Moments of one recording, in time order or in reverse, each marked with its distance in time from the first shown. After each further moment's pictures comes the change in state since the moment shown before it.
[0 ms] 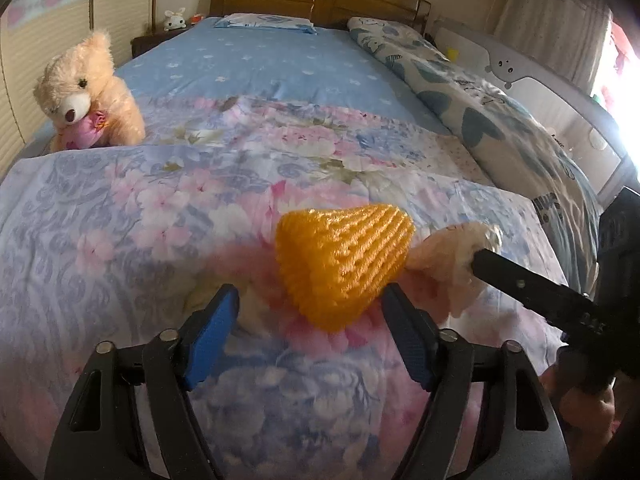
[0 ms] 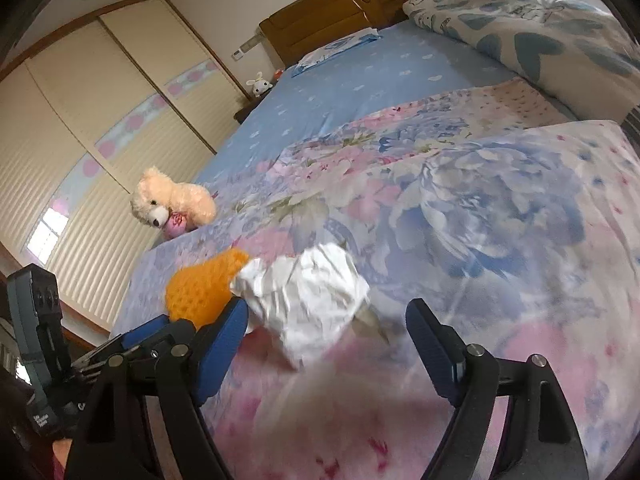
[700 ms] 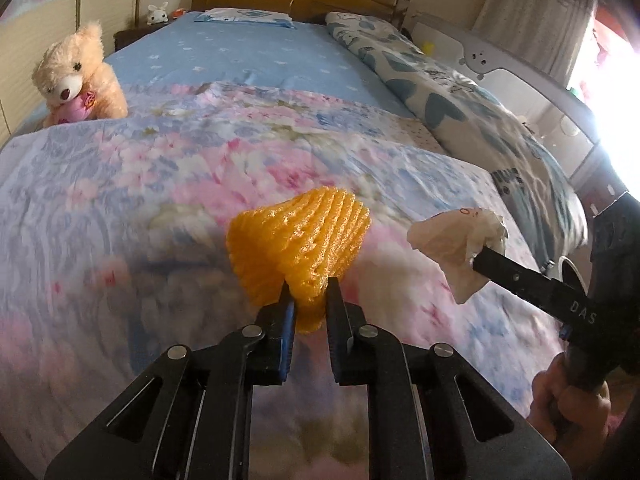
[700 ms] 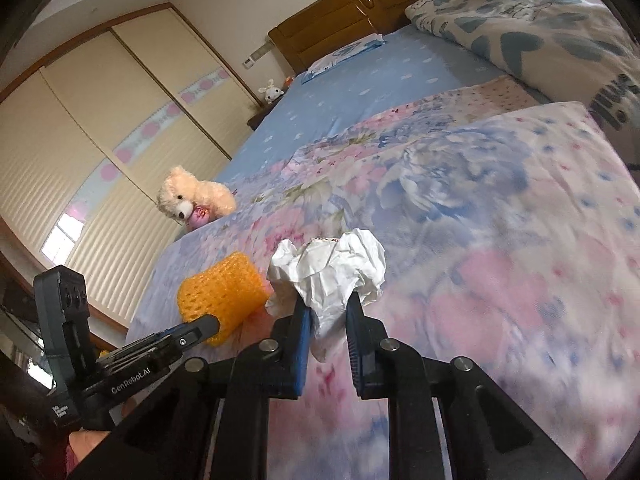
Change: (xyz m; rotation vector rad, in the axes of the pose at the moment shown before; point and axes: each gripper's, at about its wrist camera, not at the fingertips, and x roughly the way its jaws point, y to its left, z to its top) left arm -0.044 -0.033 -0.053 0.013 0.017 -0.079; right arm -0.065 -0.011 -0.039 0.009 -0.024 0.060
